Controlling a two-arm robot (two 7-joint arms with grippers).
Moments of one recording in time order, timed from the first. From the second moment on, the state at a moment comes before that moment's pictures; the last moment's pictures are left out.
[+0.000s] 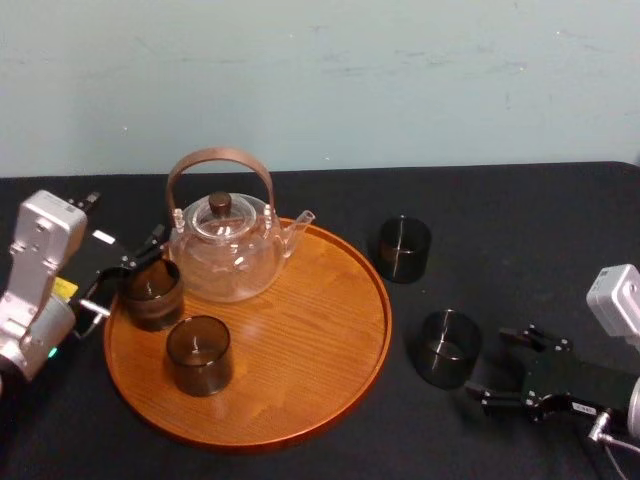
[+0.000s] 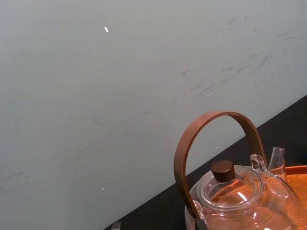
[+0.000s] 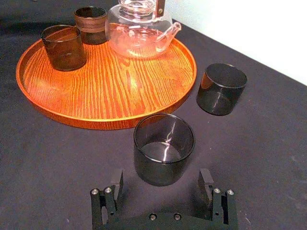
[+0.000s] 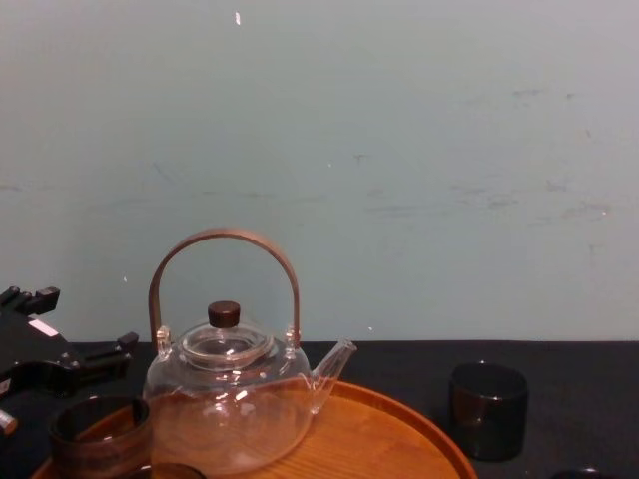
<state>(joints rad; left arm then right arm) -0.20 0.60 0.45 -1.41 -0.25 -0.12 0.03 -0.08 0.79 -0.30 -1.69 0.41 0.13 0.53</state>
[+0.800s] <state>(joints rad) -0.20 0.60 0.45 -1.41 -0.25 -0.12 0.03 0.01 0.72 -0.35 -1.63 0.39 0.18 0.53</state>
